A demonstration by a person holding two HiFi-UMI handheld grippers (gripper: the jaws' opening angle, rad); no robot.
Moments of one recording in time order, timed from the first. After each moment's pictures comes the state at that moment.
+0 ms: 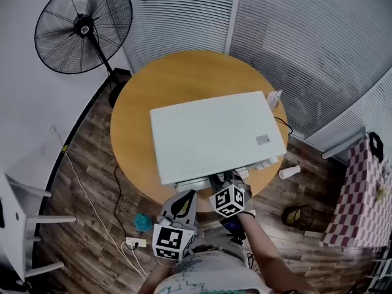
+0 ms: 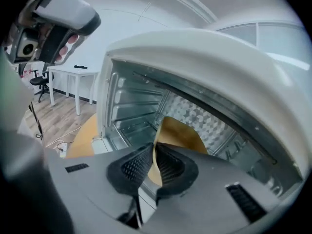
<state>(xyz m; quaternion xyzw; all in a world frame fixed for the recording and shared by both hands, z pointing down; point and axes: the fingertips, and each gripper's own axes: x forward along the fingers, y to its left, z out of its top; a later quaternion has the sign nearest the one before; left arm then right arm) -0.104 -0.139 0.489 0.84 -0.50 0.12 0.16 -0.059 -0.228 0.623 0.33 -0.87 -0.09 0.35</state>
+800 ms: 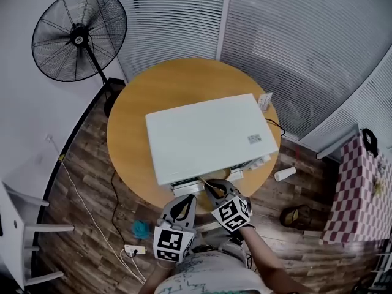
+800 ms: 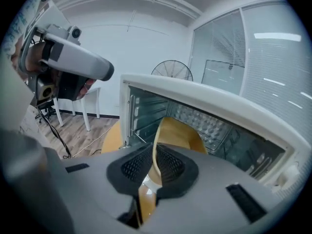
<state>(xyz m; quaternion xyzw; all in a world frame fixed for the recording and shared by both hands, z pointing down) -0.095 -0.122 0.493 0.85 -0.49 0.13 0.16 -0.049 -0.170 0.595 0.31 -0.90 0.00 0.31</state>
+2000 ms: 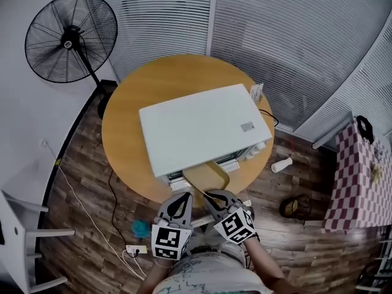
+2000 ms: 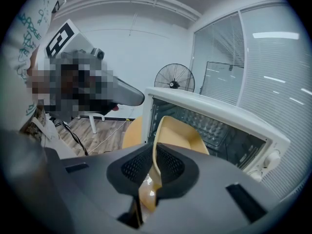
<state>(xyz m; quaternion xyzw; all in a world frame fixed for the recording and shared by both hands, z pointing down) -0.099 -0.100 0.502 0.85 -0.47 0.14 0.15 -0.047 -0.096 0.568 0.31 -0.90 0.01 0.30</state>
